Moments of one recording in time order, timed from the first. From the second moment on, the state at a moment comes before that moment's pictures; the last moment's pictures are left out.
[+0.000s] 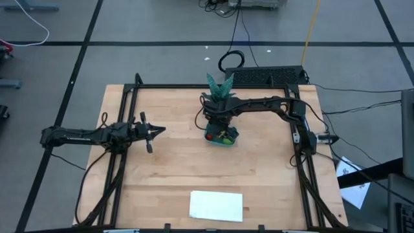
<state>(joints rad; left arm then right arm) 0.02 0.23 0.01 0.08 -0.25 0.14 -0.26 2.09 1.54 -0.85 -0.23 -1.03</state>
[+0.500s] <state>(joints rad) 0.02 0.23 0.01 0.08 -0.25 0.13 -0.22 1.93 1.54 -0.81 -0.18 -0.96</state>
